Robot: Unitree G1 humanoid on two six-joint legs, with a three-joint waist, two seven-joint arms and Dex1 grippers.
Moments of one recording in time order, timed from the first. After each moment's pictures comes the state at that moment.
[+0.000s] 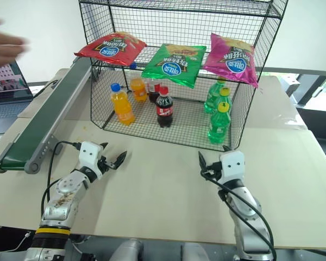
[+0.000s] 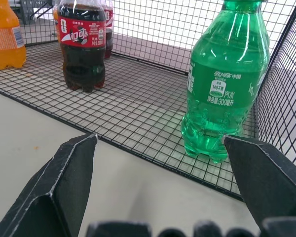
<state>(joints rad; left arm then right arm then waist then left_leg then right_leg) -0.18 0.35 0.07 0.05 -0.16 0.16 -0.43 0.06 -0.22 -0.06 -0.38 0.06 0.20 0.23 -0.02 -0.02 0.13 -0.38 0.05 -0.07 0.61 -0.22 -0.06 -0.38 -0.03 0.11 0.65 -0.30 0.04</state>
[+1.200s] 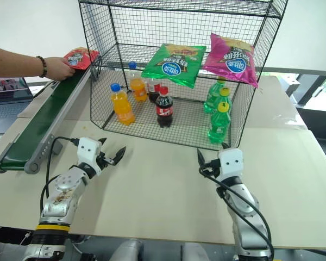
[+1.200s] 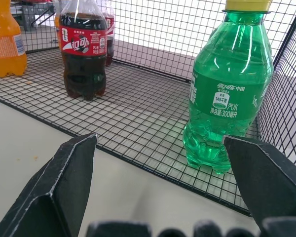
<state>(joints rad) -0.20 0.36 0.09 0.05 -0.17 0.14 -0.44 0.03 -0.22 -0.05 -0.36 0.06 0.18 0.22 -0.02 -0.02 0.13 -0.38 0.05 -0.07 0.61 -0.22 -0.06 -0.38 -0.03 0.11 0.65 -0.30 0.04</state>
